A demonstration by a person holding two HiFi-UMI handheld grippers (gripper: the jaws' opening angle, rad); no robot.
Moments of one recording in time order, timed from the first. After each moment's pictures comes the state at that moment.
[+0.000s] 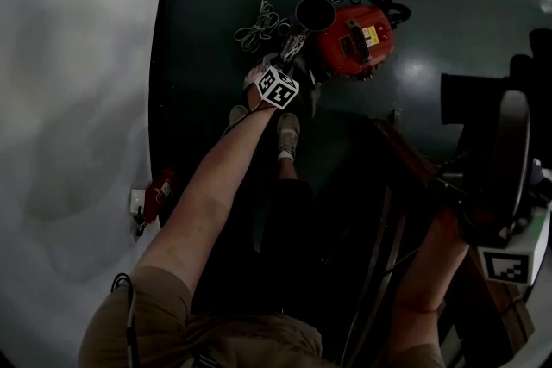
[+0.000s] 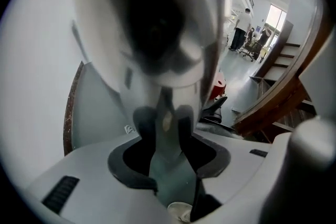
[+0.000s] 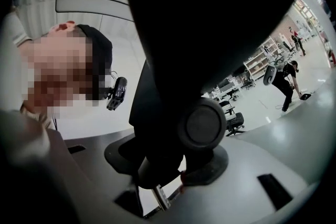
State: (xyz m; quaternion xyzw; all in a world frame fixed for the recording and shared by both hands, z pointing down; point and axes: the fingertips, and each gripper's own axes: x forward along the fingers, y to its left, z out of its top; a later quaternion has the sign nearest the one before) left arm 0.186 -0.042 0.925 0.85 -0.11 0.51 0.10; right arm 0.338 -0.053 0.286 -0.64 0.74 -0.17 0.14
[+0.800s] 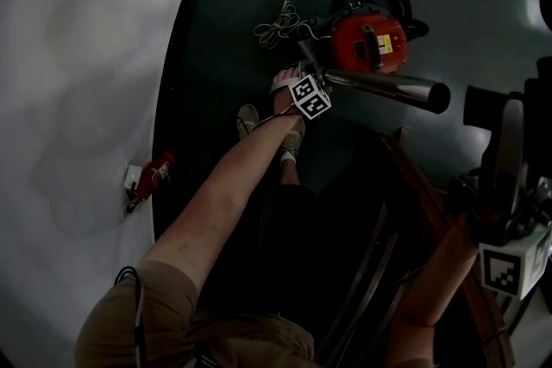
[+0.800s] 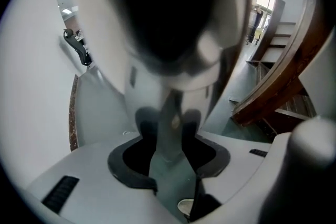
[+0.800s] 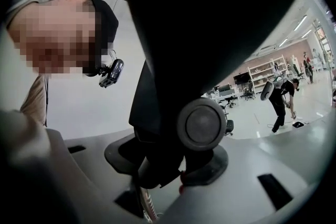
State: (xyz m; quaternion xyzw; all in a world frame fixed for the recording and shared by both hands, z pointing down) left arm 0.228 0.024 0.909 0.83 -0.08 0.54 0.02; right arm 0.369 -0.005 0.294 -0.66 0.74 -0.13 0.03
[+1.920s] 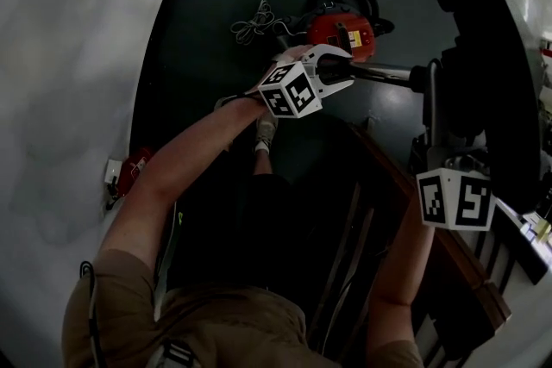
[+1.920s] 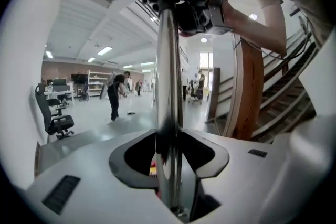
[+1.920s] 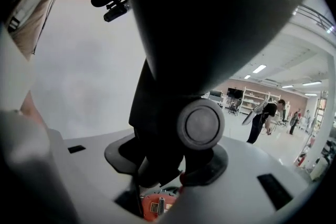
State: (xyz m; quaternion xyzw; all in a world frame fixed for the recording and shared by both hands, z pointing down) left arm 0.299 0.035 0.563 0.98 0.13 0.18 0.00; right arm 0.331 -0.010 0.298 -0.71 0.68 -0.06 -0.19
